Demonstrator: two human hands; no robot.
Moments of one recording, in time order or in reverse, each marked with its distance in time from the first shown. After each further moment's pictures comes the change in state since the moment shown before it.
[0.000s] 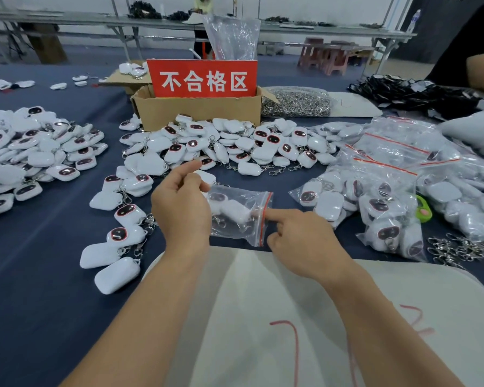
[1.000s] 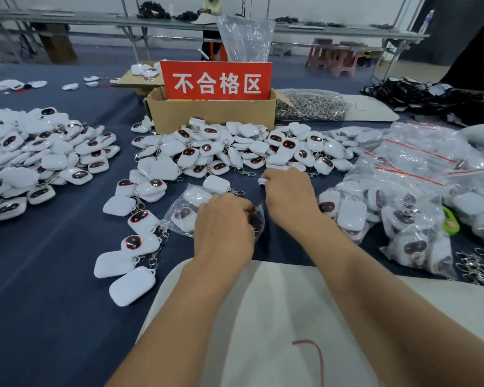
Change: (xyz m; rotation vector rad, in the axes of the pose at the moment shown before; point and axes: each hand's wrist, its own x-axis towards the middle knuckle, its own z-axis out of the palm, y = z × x) left_hand 0.000 -0.017 0.002 1.072 -0.467 0.508; right_hand 0.109 -0.009 0.017 -0.369 0.167 -0.027
